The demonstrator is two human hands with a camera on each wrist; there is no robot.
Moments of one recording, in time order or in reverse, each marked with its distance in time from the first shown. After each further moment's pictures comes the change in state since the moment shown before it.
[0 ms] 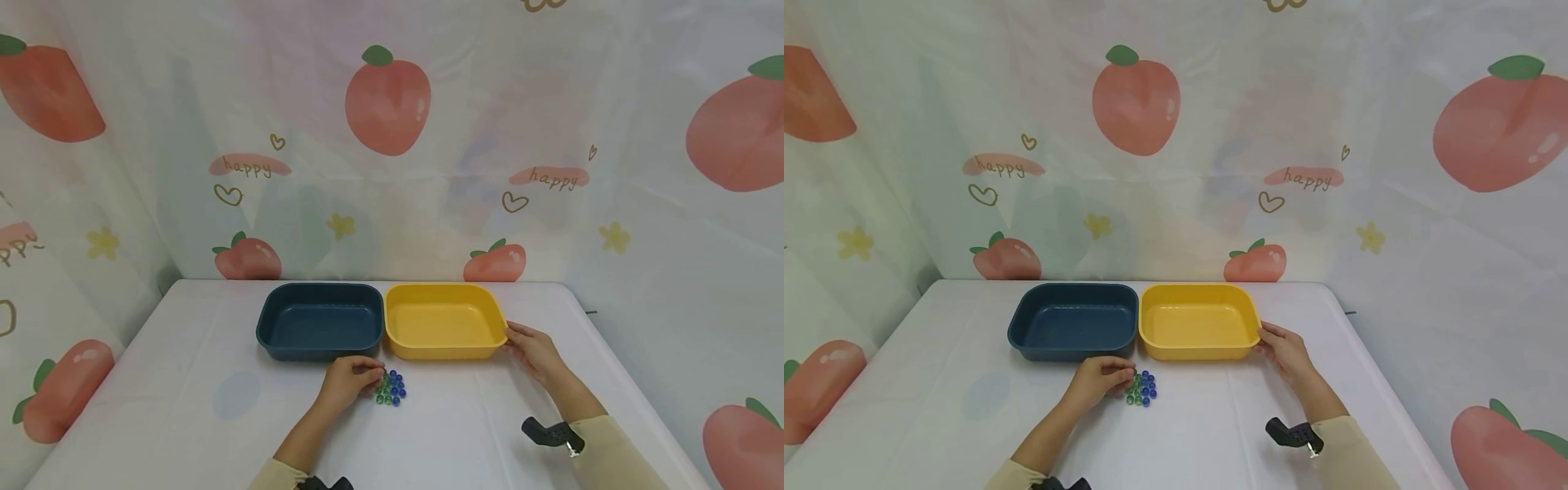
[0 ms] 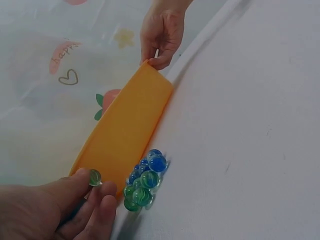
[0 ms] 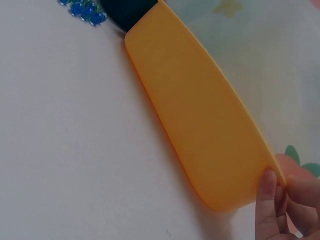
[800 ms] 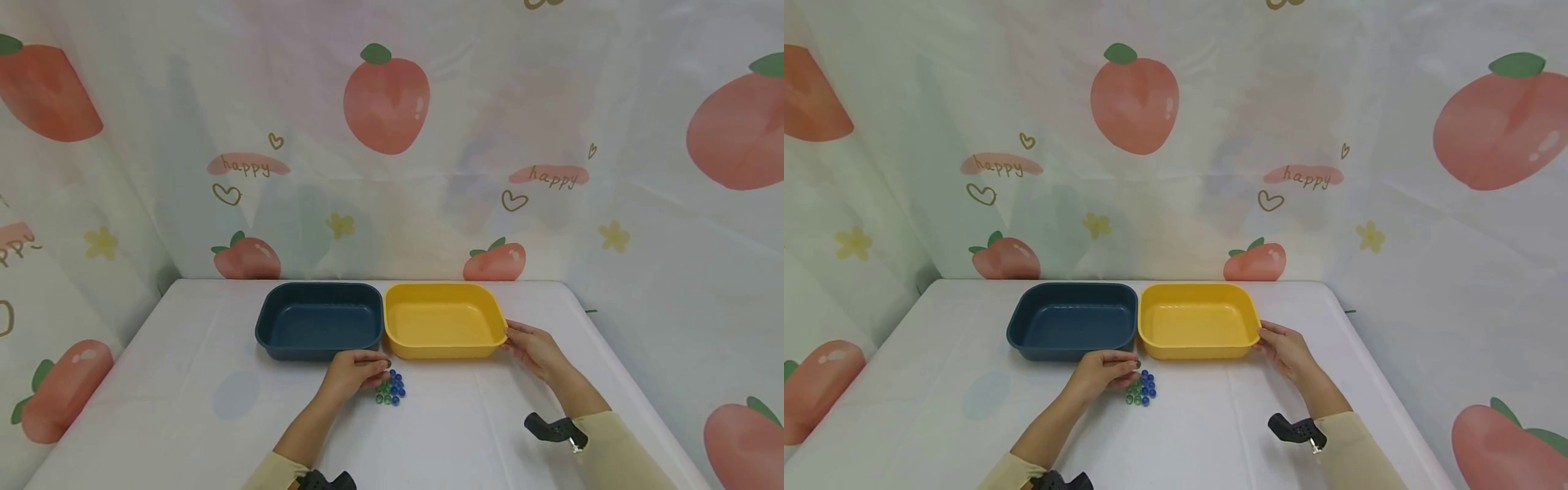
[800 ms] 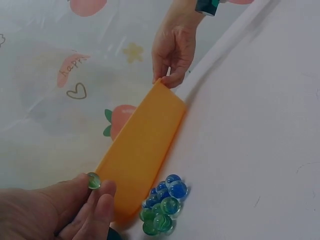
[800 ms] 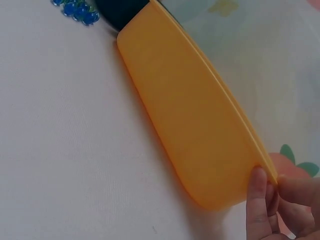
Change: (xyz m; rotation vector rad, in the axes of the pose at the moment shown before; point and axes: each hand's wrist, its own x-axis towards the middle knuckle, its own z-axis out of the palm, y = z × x) left_hand 0.001 0.023 0.004 -0.141 -0.016 -0.132; right_hand 0.003 -0.003 -0.005 0.019 -0.059 0.043
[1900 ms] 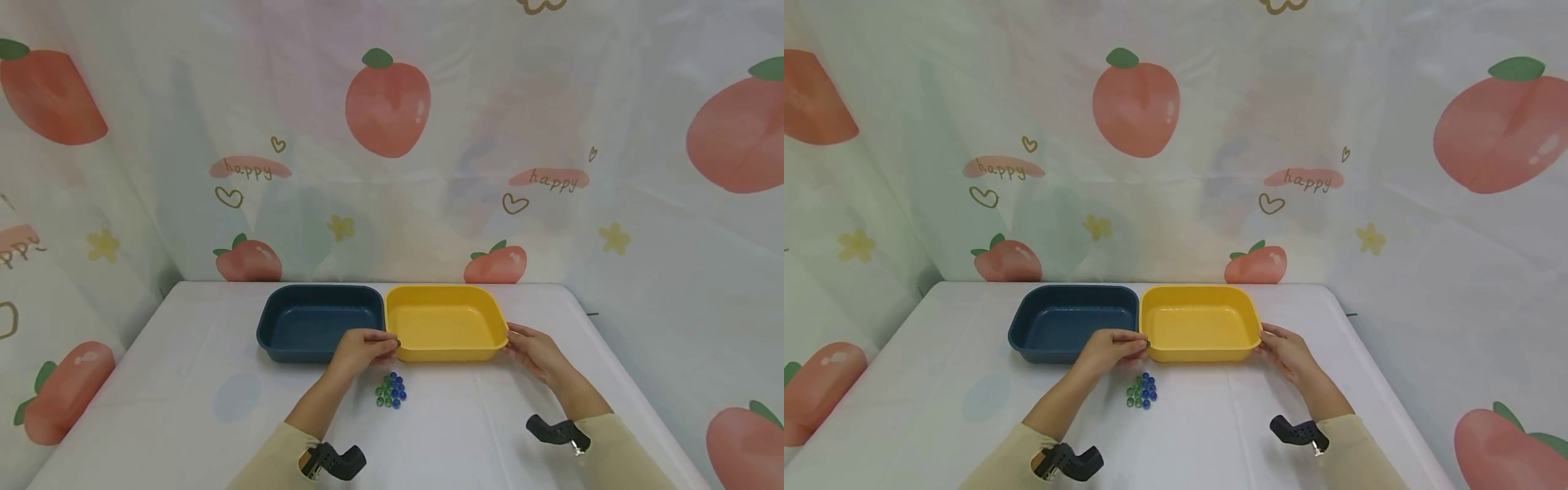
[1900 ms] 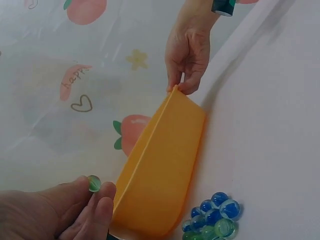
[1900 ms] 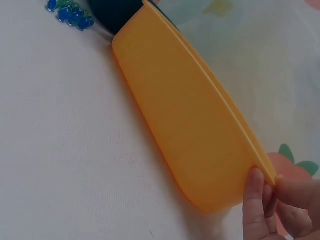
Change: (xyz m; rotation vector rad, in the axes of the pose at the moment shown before) left_hand 0.017 0.039 0.010 0.104 0.048 0.009; right_hand -0.002 -0.002 0.000 0.054 -0.025 0.025
